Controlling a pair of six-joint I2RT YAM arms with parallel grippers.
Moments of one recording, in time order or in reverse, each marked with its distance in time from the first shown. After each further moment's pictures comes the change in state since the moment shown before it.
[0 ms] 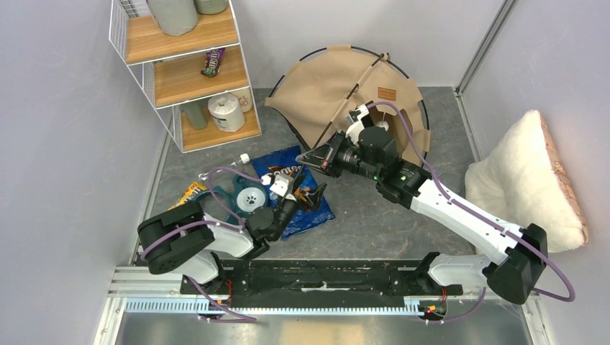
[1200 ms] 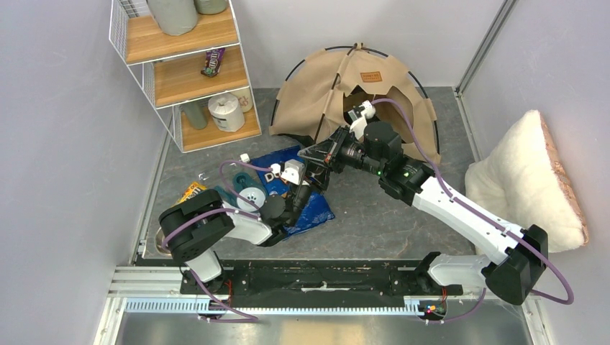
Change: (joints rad) left arm 0.016 0.175 0.247 0.137 -0.026 0.081; right arm -0.038 0.003 0.018 0.016 -0.057 0.061
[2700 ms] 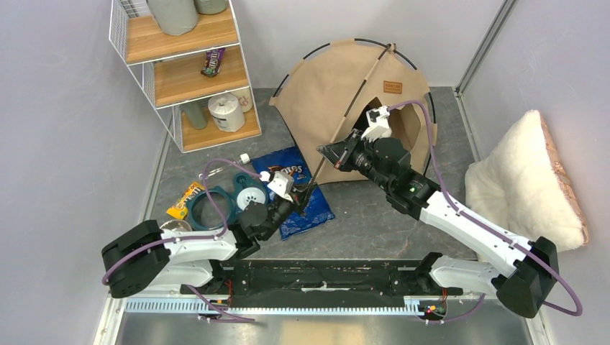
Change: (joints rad) left arm -0.011 -0.452 -0.206 -0.488 0.156 -0.077; right arm 0.003 -0.113 -0.173 0.128 0.323 -0.446
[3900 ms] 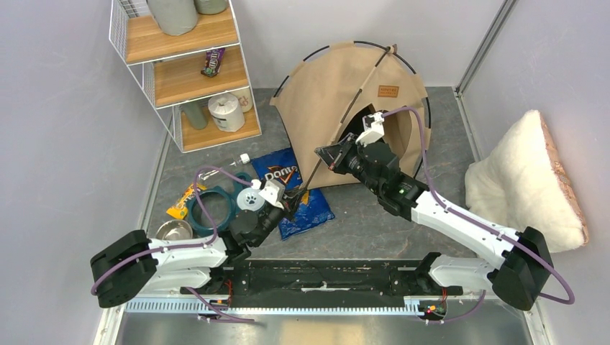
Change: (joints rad) left arm 0.001 -0.142 -0.097 -0.085 -0.025 0.039; right arm 0.026 0.055 -0.051 0.083 0.114 0.029
